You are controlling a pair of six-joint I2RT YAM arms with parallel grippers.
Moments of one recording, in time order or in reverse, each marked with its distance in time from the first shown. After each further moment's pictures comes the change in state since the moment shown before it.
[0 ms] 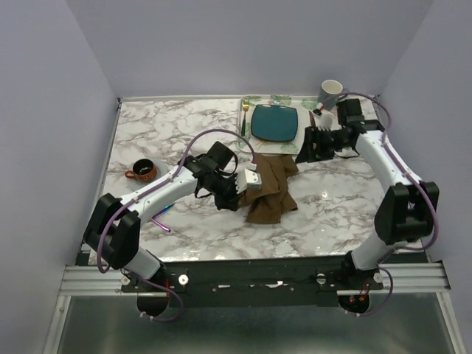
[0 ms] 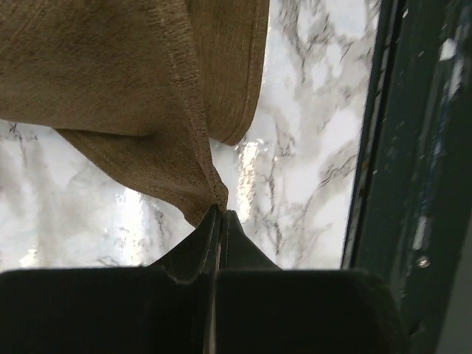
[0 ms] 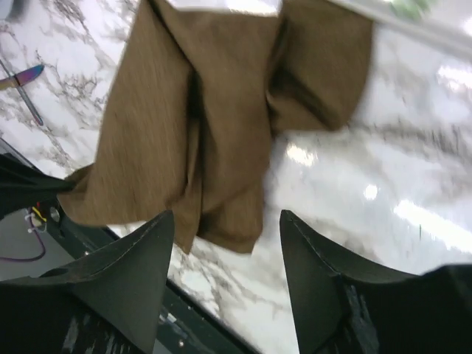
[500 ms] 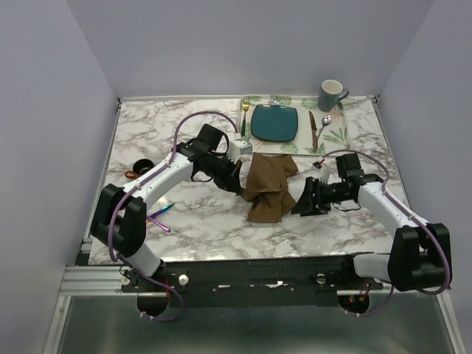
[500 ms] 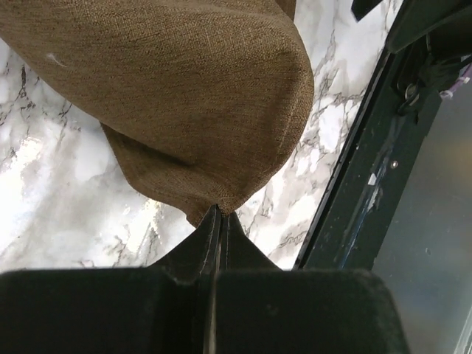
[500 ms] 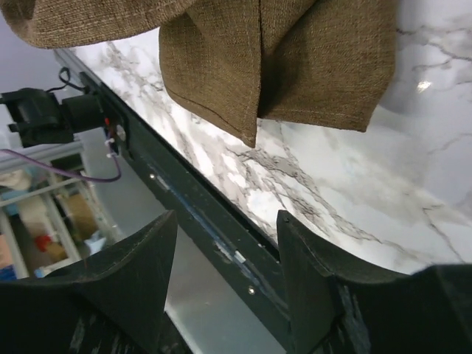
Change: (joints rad) left arm 0.150 0.091 0.113 0.111 0.129 -0.498; right arm -0.066 -0.446 -0.731 0.121 -0.231 0.148
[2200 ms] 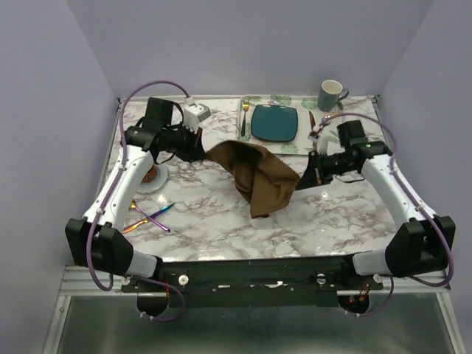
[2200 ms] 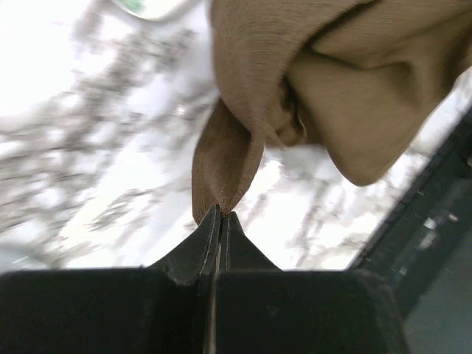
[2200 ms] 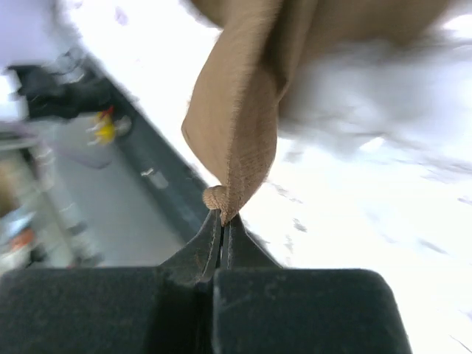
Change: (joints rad) left arm 0.259 -0.151 0.161 -0.202 -0.091 0.069; right arm 0.085 0.137 0.354 -0.210 -0.042 -0.171
